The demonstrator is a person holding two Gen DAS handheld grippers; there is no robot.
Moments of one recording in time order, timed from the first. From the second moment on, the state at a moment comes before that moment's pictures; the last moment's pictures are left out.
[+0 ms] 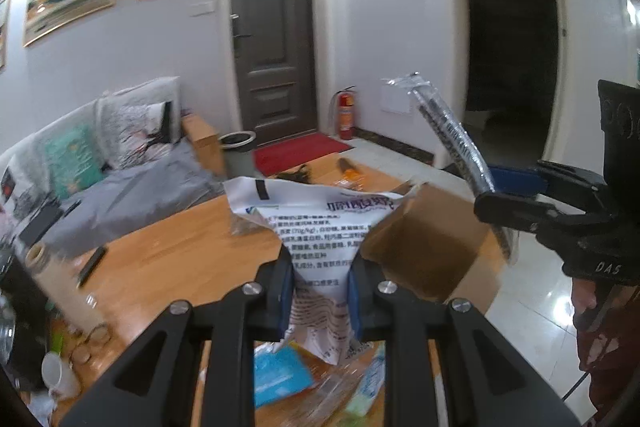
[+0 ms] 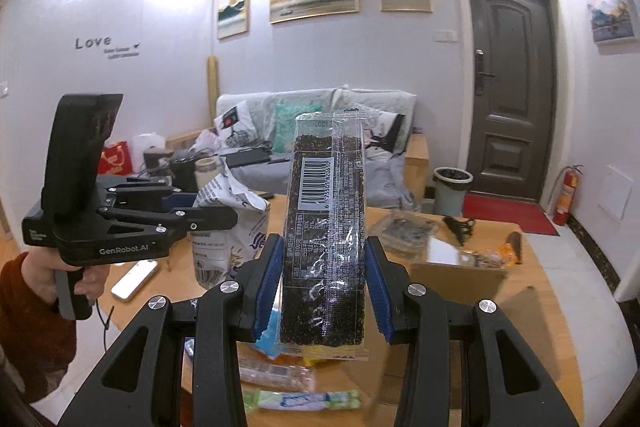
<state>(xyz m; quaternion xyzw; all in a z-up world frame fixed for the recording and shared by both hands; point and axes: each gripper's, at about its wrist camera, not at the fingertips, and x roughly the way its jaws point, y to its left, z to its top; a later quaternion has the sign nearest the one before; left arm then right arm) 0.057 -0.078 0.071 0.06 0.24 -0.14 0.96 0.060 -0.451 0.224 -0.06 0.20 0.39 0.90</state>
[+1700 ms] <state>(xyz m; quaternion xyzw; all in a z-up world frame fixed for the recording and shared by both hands) 0.132 -0.127 0.042 0.07 0.33 -0.17 0.93 0.162 -0.491 0.139 -0.08 0.35 0.33 0.88</state>
